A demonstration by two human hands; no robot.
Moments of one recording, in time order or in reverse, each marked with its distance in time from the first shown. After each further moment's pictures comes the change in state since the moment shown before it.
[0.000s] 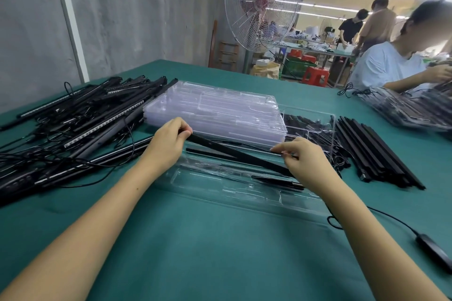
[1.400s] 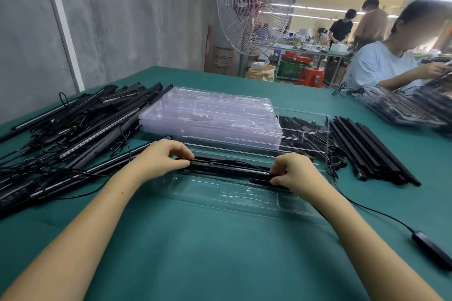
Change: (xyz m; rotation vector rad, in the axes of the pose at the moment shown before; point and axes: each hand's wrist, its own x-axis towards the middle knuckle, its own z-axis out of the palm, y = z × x) left_hand 0.001 -0.017 -0.013 -0.074 -0.405 -0.101; right_hand 0.003 0.017 0.016 -0.074 -0.194 0.050
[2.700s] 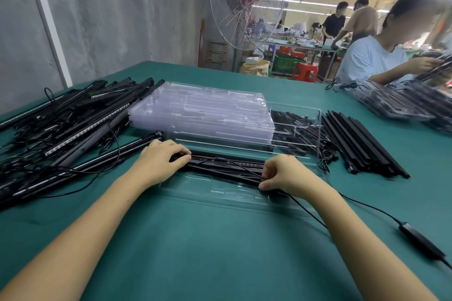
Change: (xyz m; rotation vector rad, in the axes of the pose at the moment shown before) left_hand 0.011 -0.015 0.032 0.431 0.122 0.029; right_hand -0.003 -0.001 -0.002 0.024 -0.210 0.042
